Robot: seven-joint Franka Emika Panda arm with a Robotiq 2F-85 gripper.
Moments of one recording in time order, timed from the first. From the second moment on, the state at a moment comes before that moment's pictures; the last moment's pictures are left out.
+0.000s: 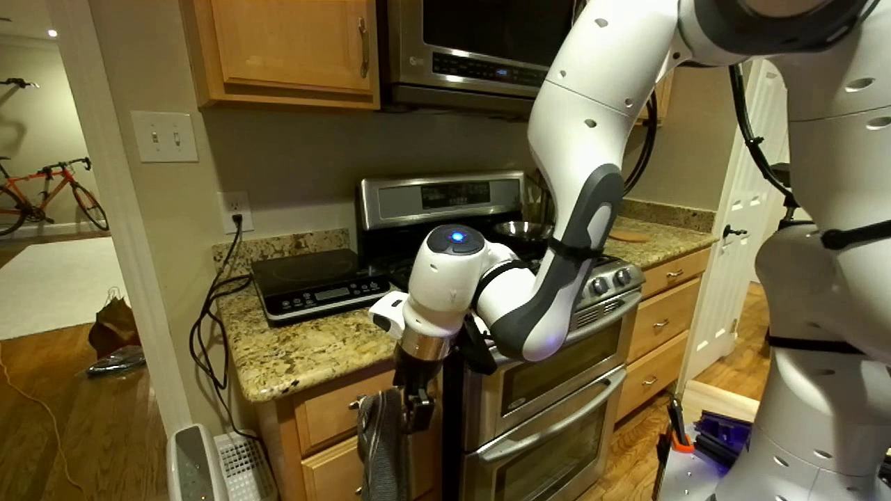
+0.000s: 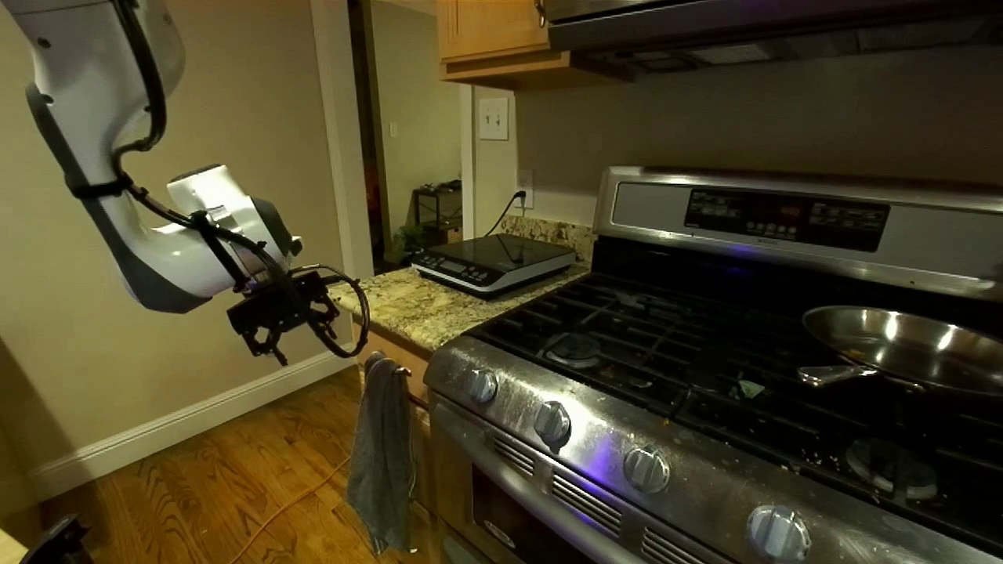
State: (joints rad) arm 0.52 0.31 -0.24 -2.43 -0.84 3.06 0.14
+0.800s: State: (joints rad) arm 0.85 0.43 -0.55 -2.30 -1.30 3.05 0.67
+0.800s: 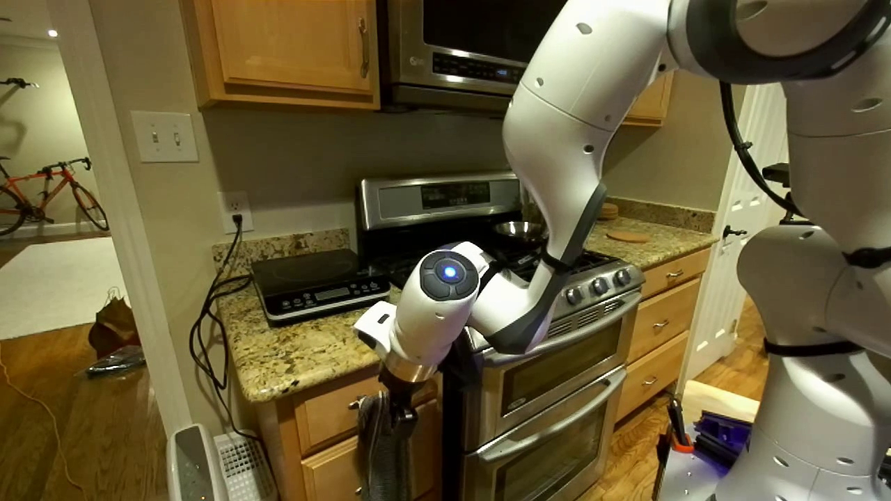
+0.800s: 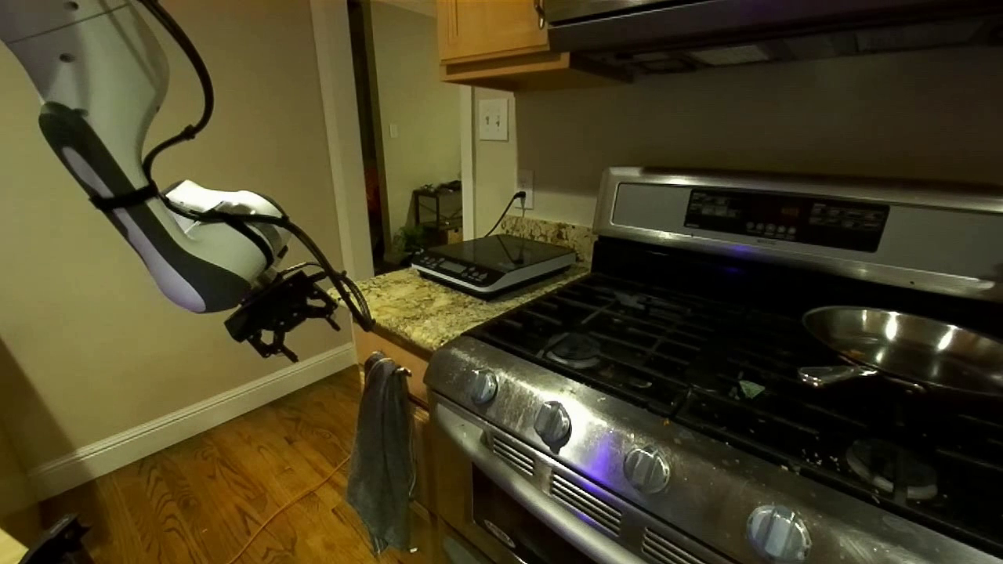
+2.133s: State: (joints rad) arm 0.89 0.56 -0.59 -2.23 -1.58 3.00 0.87
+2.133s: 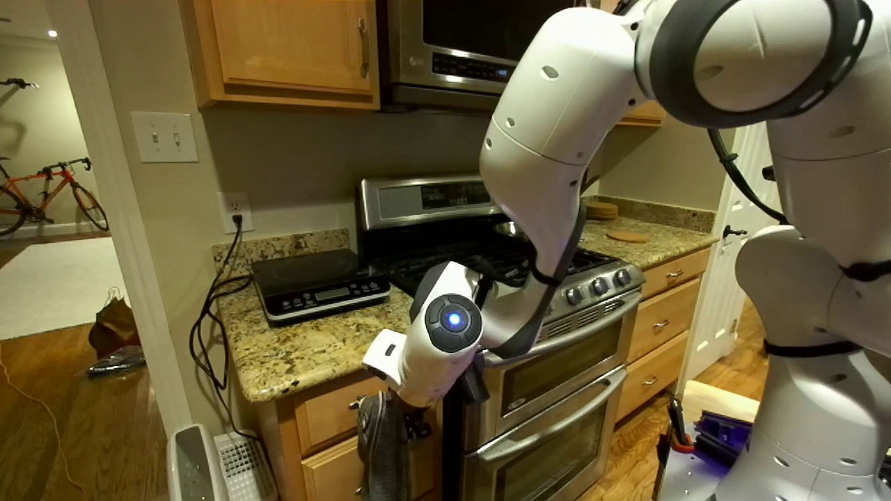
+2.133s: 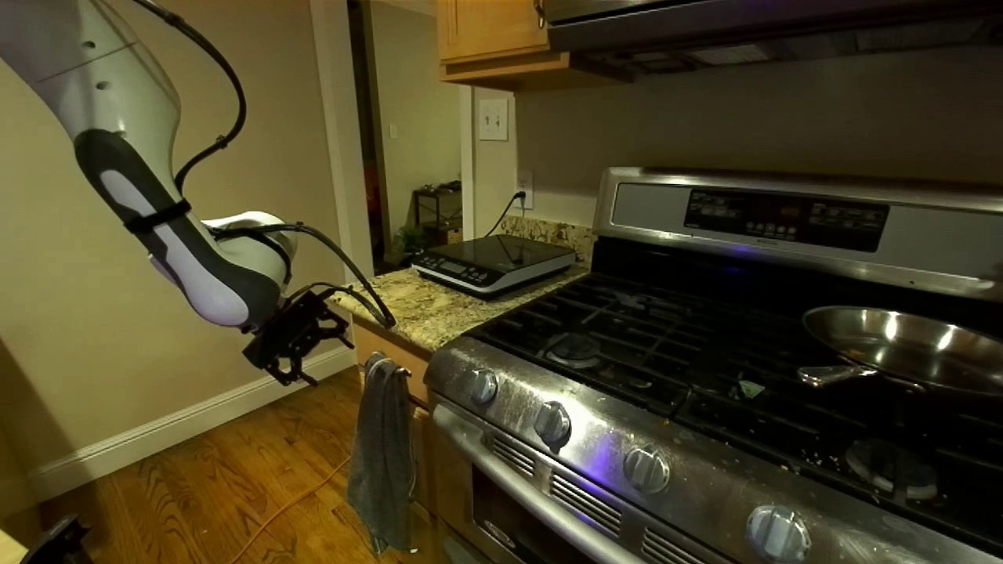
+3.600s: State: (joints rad) arm 0.88 0.64 -0.60 -2.16 -1.61 3.00 0.94
